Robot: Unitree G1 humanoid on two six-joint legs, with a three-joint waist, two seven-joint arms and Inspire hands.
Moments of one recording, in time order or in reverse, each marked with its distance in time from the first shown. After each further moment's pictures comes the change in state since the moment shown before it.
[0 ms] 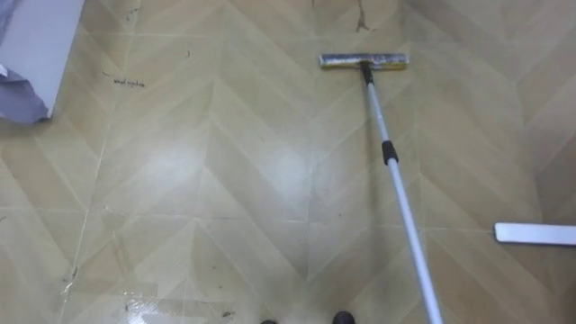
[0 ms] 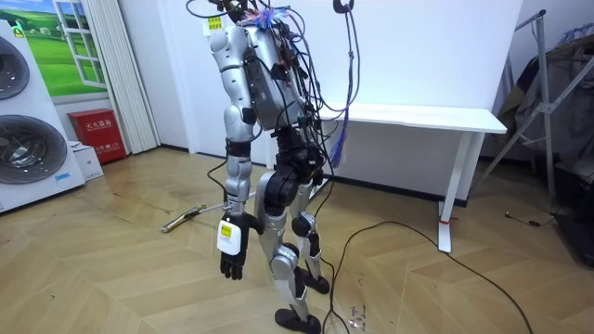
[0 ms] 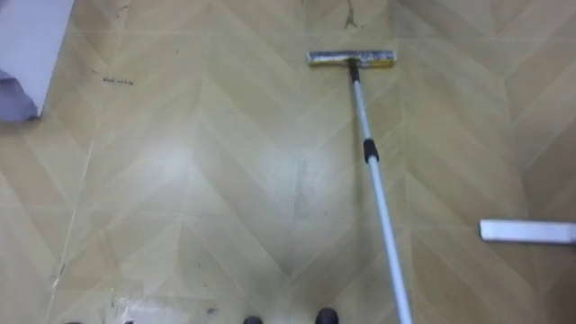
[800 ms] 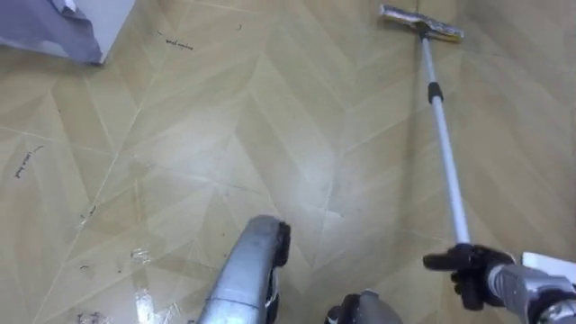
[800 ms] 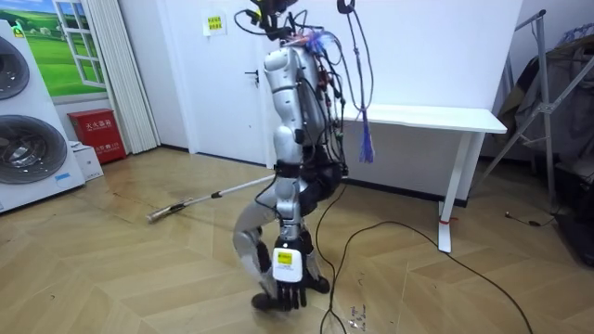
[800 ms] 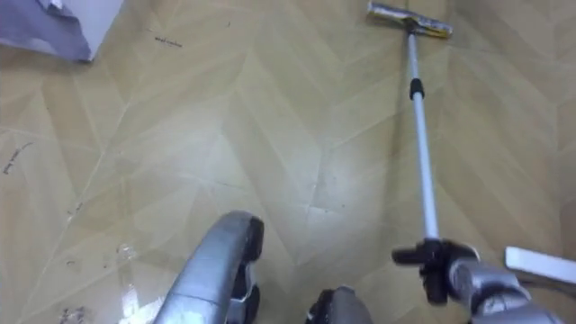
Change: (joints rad) left arm 0.000 0.071 -0.165 0.079 -0.115 0.086 -0.043; right arm -0.338 -0.157 0.076 0.119 0.229 0.116 0.133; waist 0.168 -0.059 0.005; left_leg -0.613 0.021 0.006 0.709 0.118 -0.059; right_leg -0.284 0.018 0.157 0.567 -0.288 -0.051
